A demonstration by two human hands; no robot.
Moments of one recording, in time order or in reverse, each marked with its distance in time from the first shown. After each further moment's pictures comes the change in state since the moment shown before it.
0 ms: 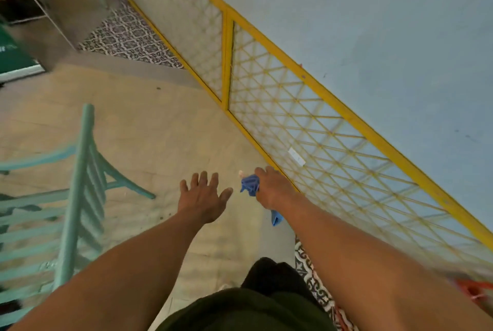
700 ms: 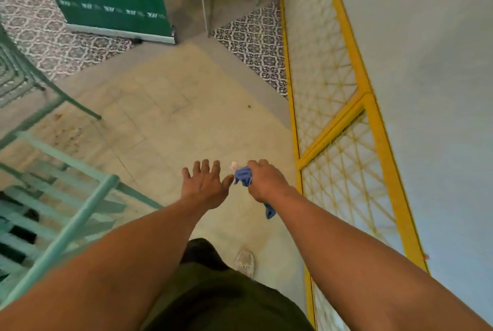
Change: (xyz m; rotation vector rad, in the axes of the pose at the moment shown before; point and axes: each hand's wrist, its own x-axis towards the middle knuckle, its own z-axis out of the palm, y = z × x) left_hand 0.318 -0.128 -0.184 -0.251 0.078 -0.620; right_hand 0.437 -0.157 -0.169 -0.255 -0.195 -0.544
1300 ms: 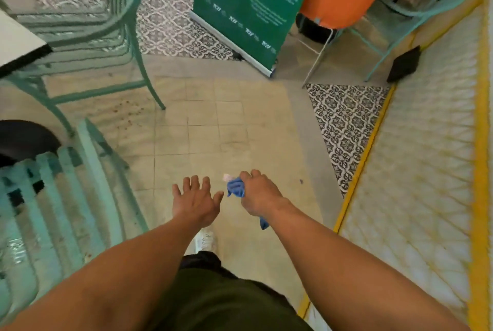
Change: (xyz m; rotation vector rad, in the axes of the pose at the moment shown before) left_hand 0.203 -0.186 -0.081 -0.398 0.004 -0.512; right_hand 0.300 -0.218 -0.108 -0.414 -0.194 -0.443
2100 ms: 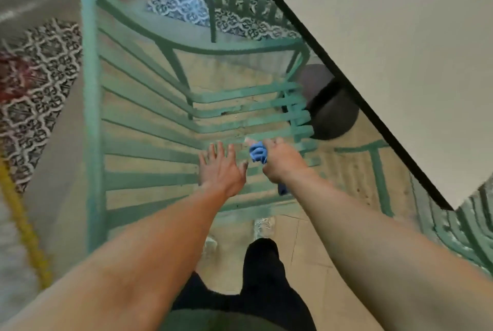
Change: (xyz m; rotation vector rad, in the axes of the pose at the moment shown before) left_hand 0.002 -0.262 0.013 -1.094 0.213 -1.594; right_hand 0.155 -0.467 0.060 -1.076 -0.313 -1.482
